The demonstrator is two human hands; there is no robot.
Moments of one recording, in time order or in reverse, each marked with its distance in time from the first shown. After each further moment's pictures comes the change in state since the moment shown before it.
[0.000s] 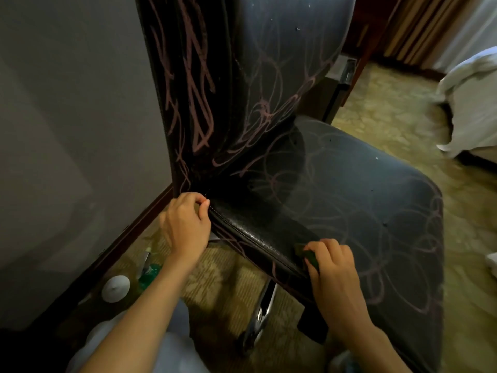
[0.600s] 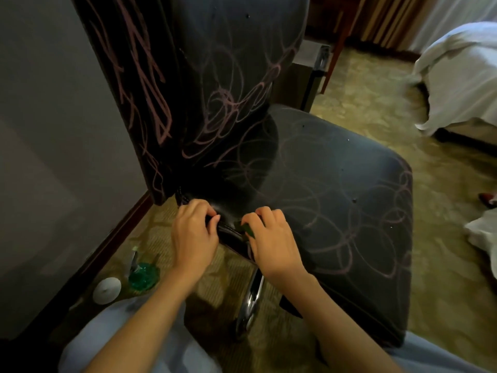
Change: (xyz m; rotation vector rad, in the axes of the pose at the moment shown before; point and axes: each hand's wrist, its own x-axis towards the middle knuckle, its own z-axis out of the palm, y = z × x) left_hand -0.048 0.030 0.005 -0.026 -0.136 0.290; right_hand 0.028 -0.031 0.024 0.073 -0.126 -0.104
